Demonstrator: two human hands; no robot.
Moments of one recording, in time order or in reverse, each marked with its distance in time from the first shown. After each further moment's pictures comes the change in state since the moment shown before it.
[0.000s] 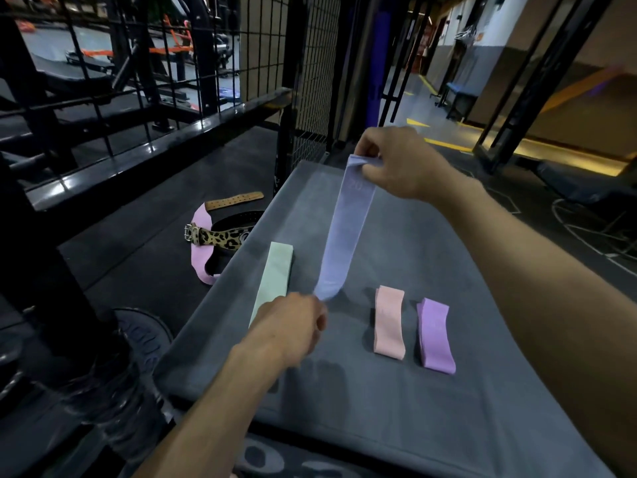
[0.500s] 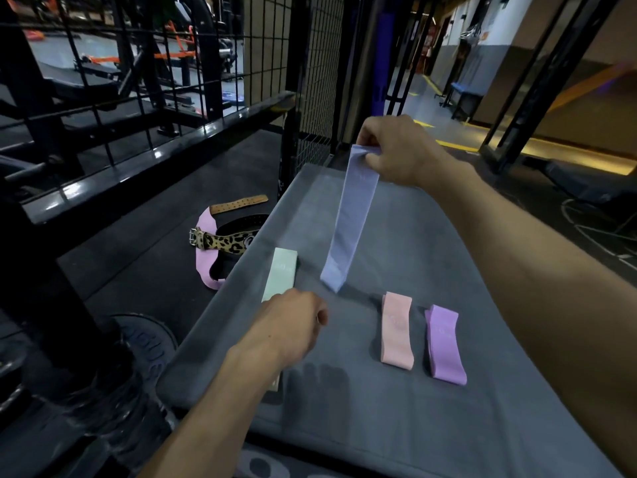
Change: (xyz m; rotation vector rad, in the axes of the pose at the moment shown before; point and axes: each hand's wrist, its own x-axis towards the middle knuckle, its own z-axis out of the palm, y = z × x) left_hand 0.013 -0.013 -0.005 -0.056 0.019 -0.015; right_hand 0.033 0.008 0.005 -0.089 -0.008 0.055
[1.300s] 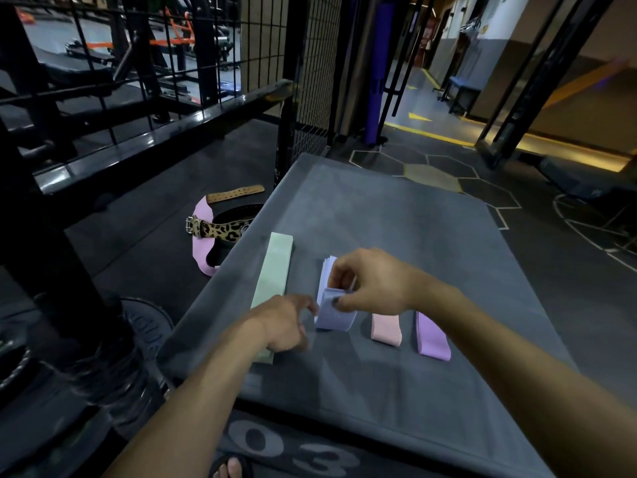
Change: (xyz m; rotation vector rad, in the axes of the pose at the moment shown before) left_hand -0.001 -0.017 0.027 -0.208 -0.308 -0.139; right_hand -0.156 -0.061 0.056 0.310 -0.539 0.024
